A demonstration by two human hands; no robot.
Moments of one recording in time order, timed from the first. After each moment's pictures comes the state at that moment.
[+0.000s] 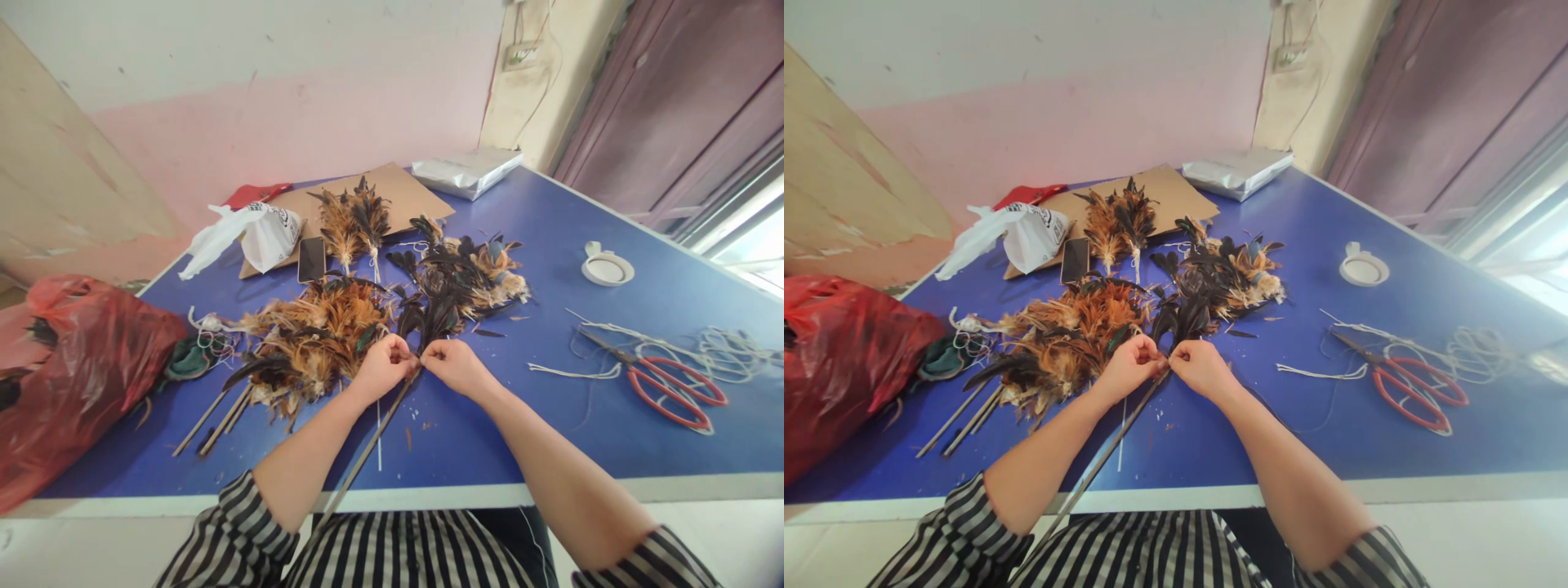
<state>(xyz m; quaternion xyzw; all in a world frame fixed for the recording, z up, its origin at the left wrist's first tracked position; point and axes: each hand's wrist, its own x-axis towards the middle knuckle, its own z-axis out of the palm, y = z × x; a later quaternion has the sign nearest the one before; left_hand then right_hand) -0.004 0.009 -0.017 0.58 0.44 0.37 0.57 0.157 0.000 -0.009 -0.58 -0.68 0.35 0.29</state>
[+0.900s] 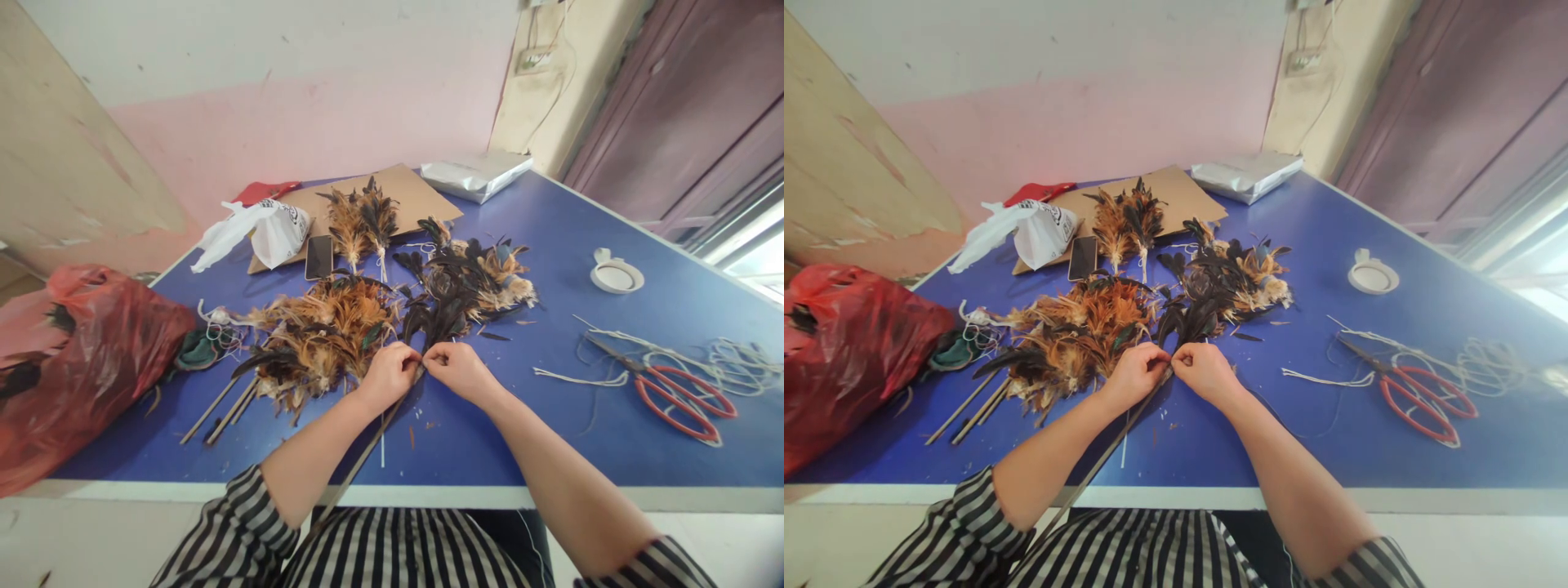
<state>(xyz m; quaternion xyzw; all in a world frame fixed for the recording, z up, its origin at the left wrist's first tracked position) -0.010 0.002 -0.011 0.80 0.45 0.29 0.26 0.157 -0.003 -0.017 -0.55 -0.72 0.31 0.30</state>
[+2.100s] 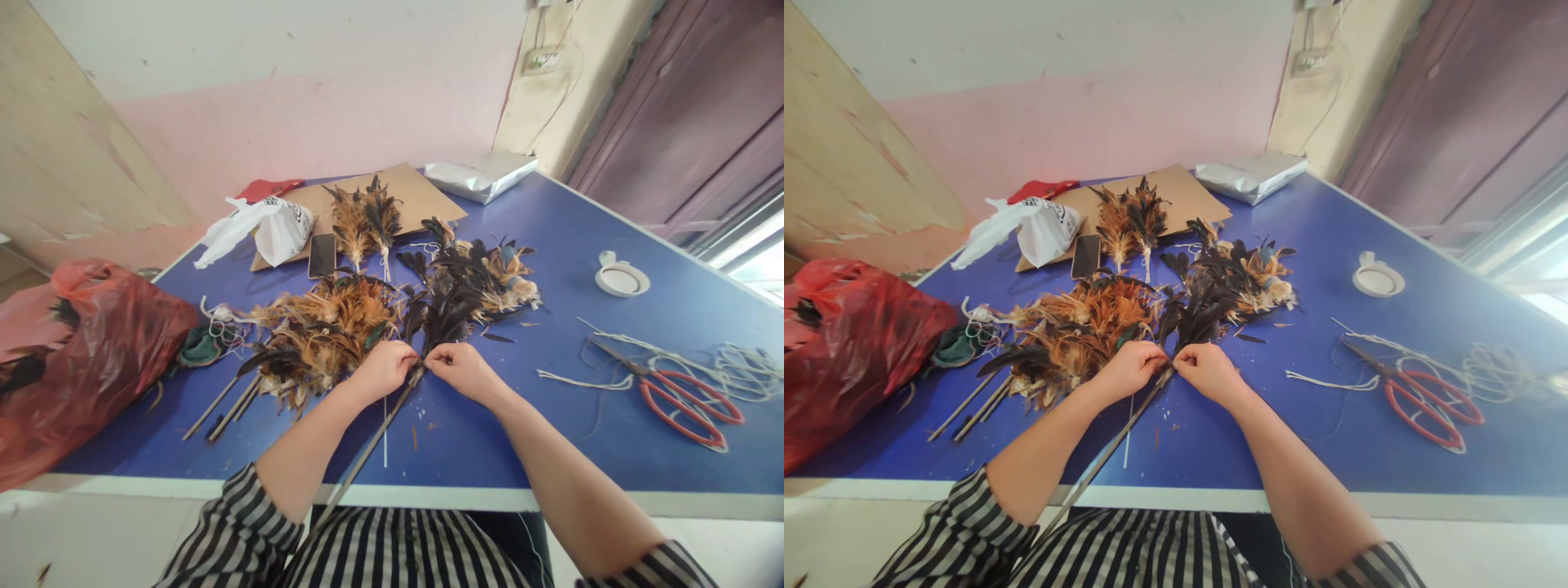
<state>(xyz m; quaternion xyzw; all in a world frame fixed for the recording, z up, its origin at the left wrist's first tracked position) -0.024 0.011 0.003 0.86 0.41 0.20 0.24 0.158 0.000 -0.014 -0.54 -0.72 0.35 0.27</state>
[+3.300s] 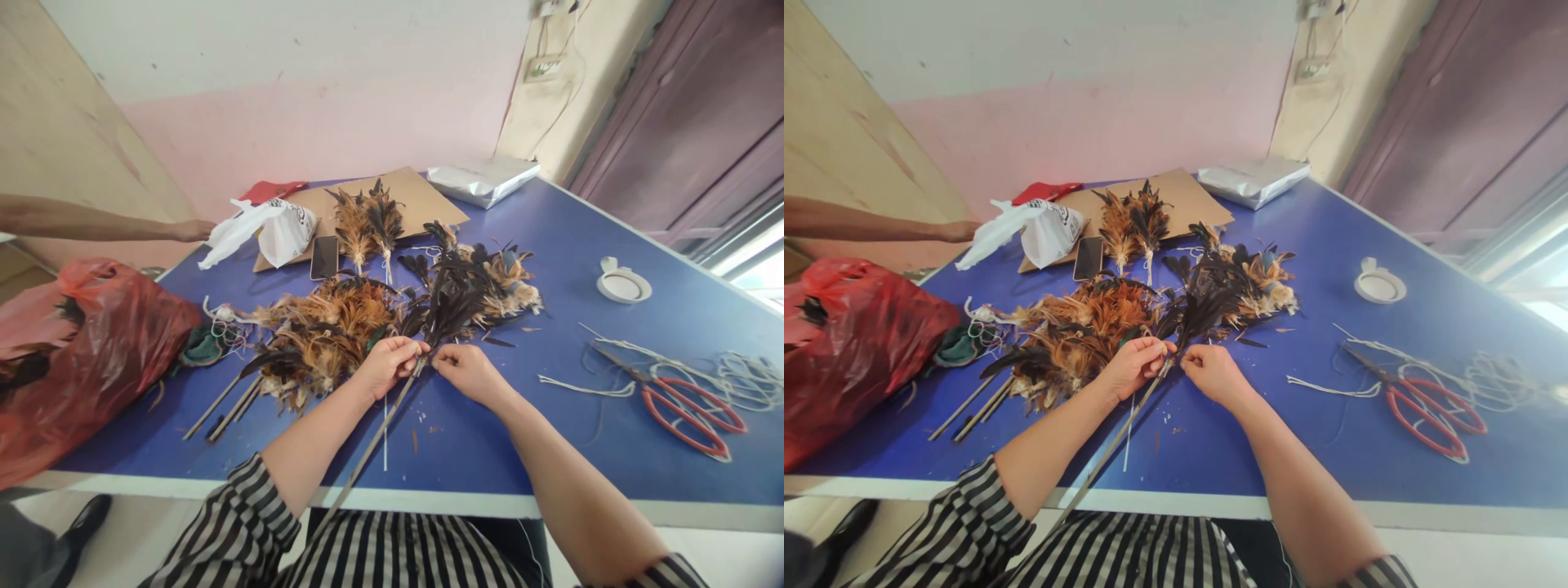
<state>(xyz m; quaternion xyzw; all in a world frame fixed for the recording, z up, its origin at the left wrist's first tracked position) -0.013 0.014 -0.007 0.44 0.34 0.39 0.74 0.163 -0.001 -0.006 -0.55 -0.71 0.34 0.27</state>
